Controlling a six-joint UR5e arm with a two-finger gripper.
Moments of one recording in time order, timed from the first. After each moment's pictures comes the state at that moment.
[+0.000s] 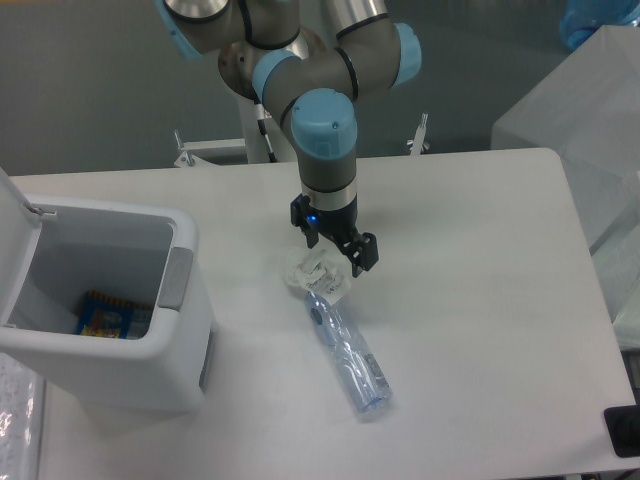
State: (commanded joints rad) arm 2.46 -1.73 -2.07 -0.79 1.56 1.17
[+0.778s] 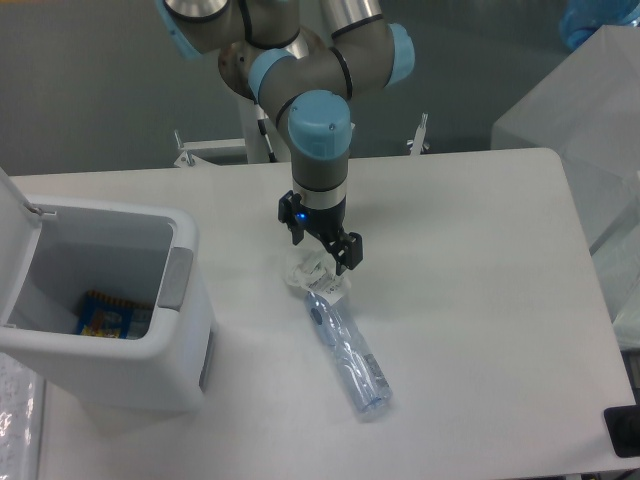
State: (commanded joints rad) arm 2.46 -1.74 -2.08 -0.79 1.52 1.17
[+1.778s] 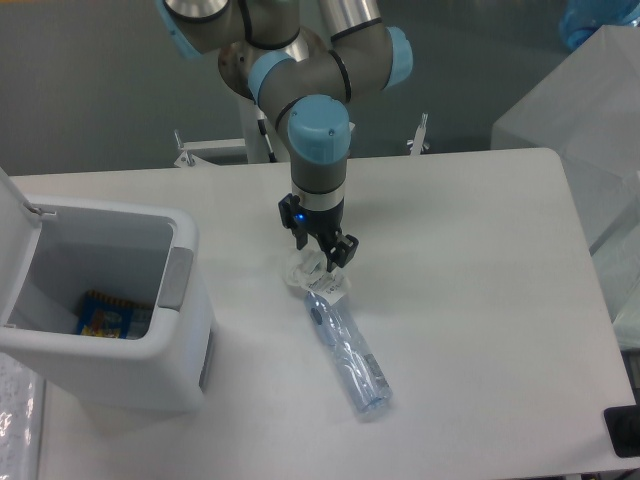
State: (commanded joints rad) arm 2.47 -1.74 -2.08 -0.79 1.52 1.17
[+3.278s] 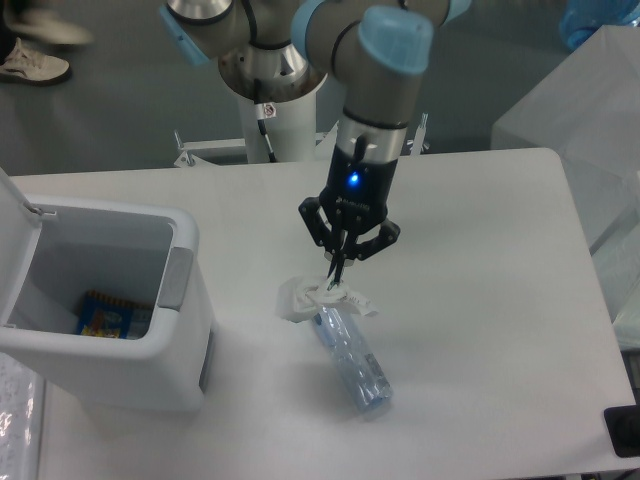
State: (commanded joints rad) arm 2.60 -1.66 -1.69 -0.85 0.95 0.63
